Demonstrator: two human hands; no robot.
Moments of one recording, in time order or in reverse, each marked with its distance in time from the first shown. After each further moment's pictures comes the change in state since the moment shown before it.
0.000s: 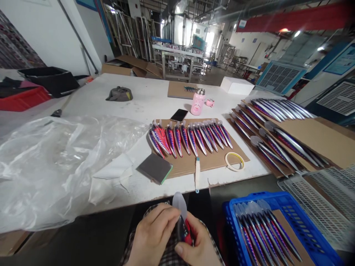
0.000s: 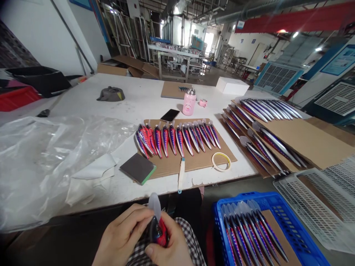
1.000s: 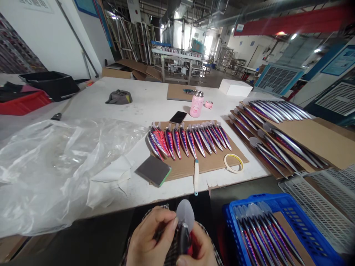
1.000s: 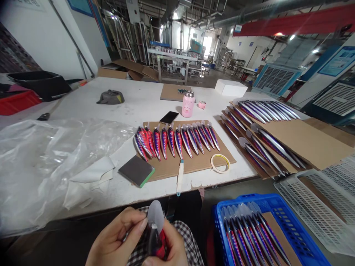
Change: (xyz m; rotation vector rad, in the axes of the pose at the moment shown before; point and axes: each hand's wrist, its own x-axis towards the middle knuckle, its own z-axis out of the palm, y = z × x) left_hand -0.007 0.013 0.007 -0.207 0.148 -0.187; right_hand -0.010 0.020 0.011 0.279 0.110 -0.020
